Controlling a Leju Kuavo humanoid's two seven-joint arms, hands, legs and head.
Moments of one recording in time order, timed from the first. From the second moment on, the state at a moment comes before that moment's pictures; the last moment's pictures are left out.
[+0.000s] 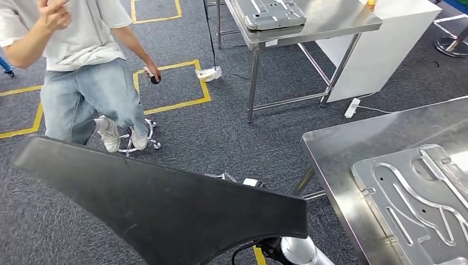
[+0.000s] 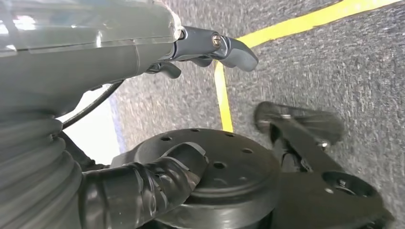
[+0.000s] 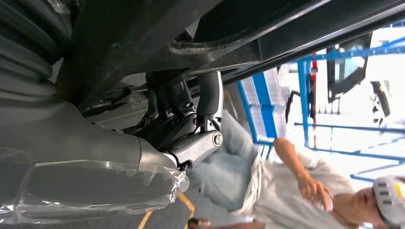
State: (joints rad) left arm 0.20 0.03 -0.55 -0.78 0.62 0.52 0.08; right arm -0.28 -0.04 0.77 -1.69 -0.20 0.14 -0.21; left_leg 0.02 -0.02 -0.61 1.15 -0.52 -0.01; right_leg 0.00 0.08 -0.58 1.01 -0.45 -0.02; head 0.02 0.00
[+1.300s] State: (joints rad) left arm 0.22 0.05 -0.55 -0.79 0.63 0.53 0.14; right arm -0.30 -0.02 0.77 -1.67 -0.22 0.16 -0.21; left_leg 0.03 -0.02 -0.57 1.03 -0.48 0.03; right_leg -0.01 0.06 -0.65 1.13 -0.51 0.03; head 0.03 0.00
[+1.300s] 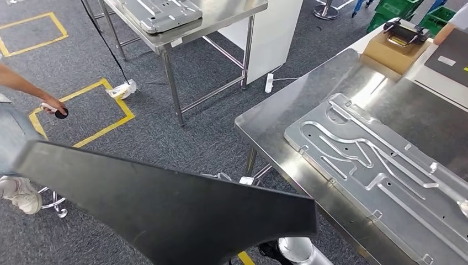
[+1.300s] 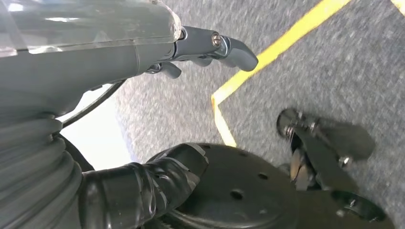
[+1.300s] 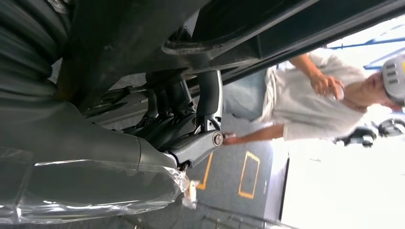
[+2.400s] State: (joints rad) left arm 0.12 0.04 -0.55 -0.55 0.67 0.37 0.06; right arm -0.32 -0.01 0.77 -1.65 -0.23 0.16 -0.21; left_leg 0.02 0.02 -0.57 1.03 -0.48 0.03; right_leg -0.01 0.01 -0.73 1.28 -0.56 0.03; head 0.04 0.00
